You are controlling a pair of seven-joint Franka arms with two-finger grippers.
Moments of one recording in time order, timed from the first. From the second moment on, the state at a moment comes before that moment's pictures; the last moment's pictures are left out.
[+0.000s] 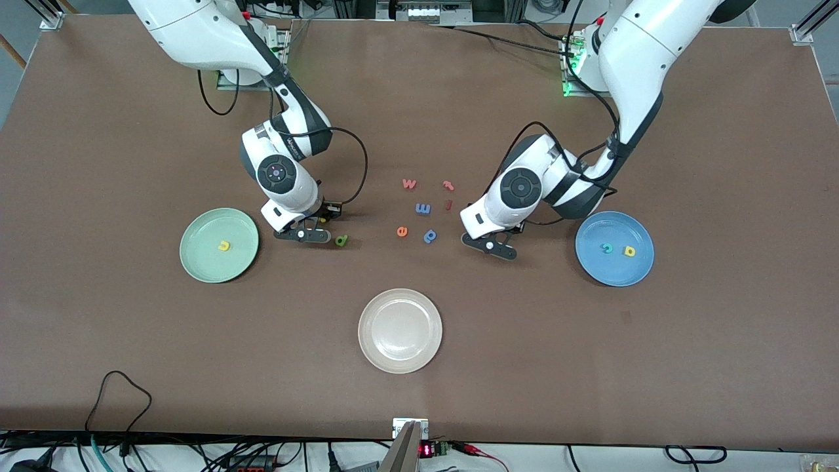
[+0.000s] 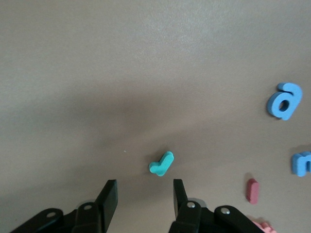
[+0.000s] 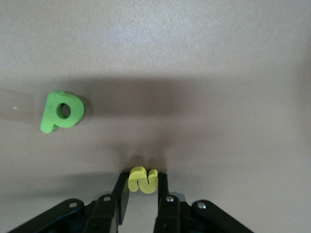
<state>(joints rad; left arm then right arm) -0.15 0.66 -0.46 -1.80 0.22 2.25 -0.37 0.32 0.50 0.17 -2.07 -0.07 2.44 0.58</state>
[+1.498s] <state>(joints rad) -0.18 0.72 -0.46 -1.80 0.26 2.32 -0.37 0.00 0.44 0.10 -2.02 -0.08 2.38 0.04</state>
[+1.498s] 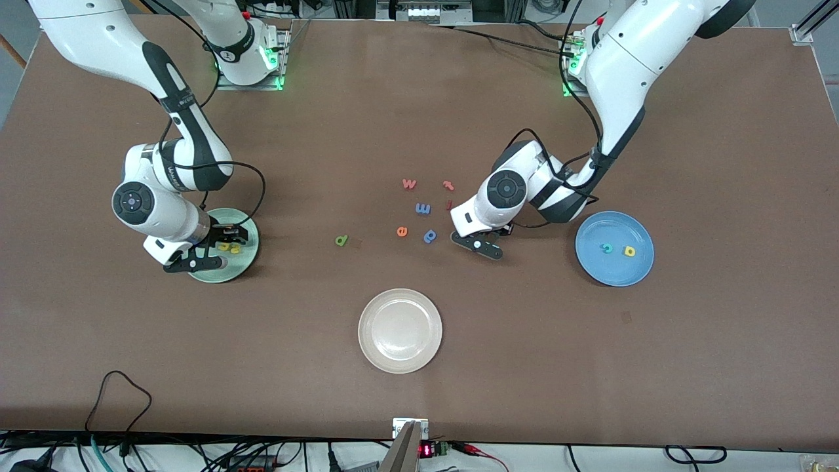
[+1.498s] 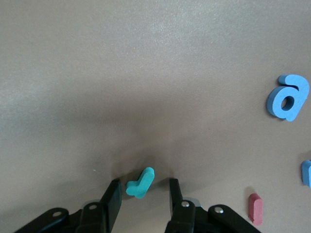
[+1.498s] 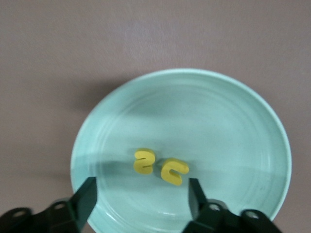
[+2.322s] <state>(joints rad) -0.17 0.71 -0.45 -1.79 0.27 2.31 -0.37 0.32 0.47 0.13 -1.92 -0.08 2.38 0.46</state>
